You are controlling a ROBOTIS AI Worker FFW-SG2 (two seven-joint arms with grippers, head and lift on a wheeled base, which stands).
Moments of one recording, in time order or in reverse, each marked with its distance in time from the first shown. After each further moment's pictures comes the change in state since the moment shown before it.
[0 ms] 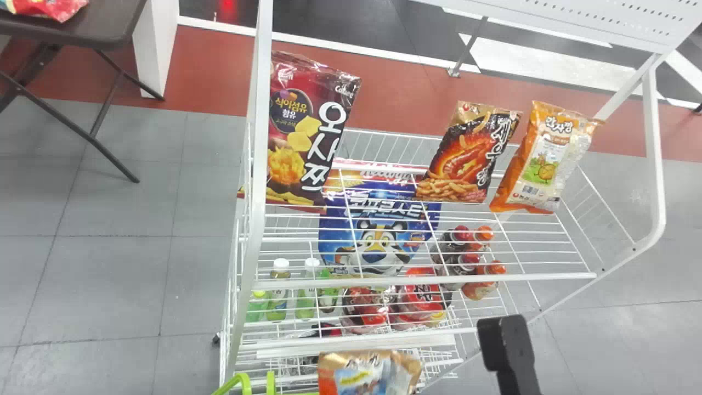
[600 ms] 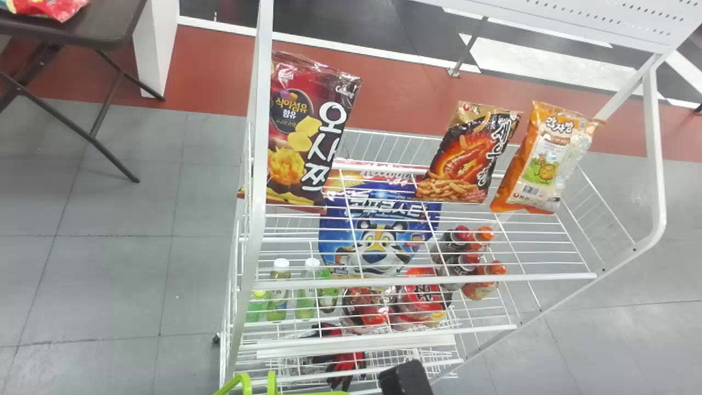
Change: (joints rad) left arm 0.001 0.002 0.002 -0.005 0.000 0.003 -0.011; right arm -0.043 -0.038 0.261 0.191 0.004 0.005 -0.050
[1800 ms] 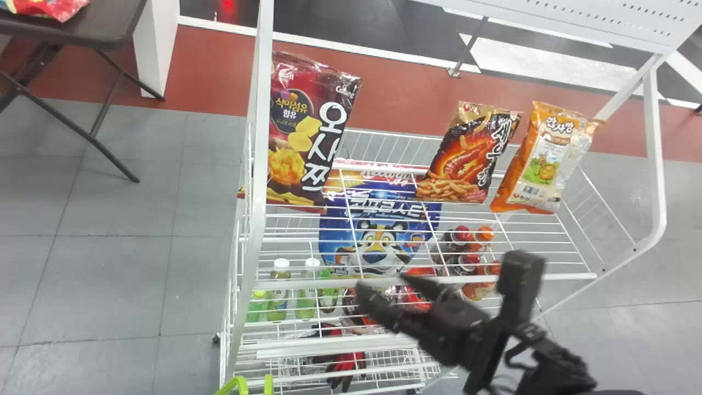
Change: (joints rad) left arm 0.007 0.007 0.007 -0.004 0.006 0.004 -0.008; right arm -0.056 0.074 -0.324 0.136 -0.081 -0.954 0.086
